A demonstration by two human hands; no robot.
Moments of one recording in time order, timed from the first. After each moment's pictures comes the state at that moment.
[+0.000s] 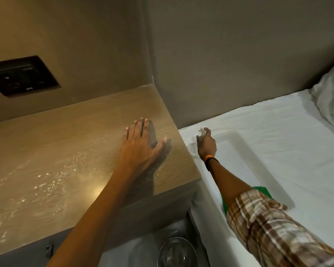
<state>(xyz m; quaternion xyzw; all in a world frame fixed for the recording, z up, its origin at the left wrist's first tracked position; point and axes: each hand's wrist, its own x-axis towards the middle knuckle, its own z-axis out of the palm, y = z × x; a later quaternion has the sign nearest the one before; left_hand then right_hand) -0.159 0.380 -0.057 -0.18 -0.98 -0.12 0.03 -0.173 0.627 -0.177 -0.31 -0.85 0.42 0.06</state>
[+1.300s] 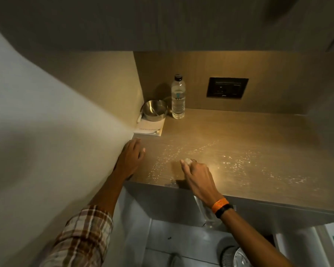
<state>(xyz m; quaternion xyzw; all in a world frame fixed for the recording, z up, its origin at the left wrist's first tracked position) -0.052 -0.180 -0.005 0.06 -0.98 -0.17 0.05 -0.026 0.088 0.025 0.14 -0.90 0.41 -0.02</state>
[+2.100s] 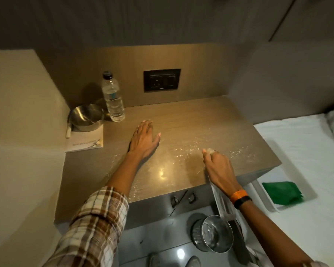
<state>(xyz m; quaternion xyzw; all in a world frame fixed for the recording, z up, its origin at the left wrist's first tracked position) -0.191 0.003 -0.027 -0.16 -0.97 -0.18 -0.02 -0.032 0.241 0.025 -0.14 -0.94 0.29 0.05</state>
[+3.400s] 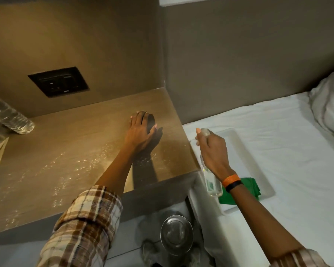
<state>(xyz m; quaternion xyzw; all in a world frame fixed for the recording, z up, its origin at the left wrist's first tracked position) -0.197 0.336 -0.025 -0.19 -0.97 -0.14 -0.01 -0.052 0.568 0.010 -0.16 -0.88 0.42 0.14</state>
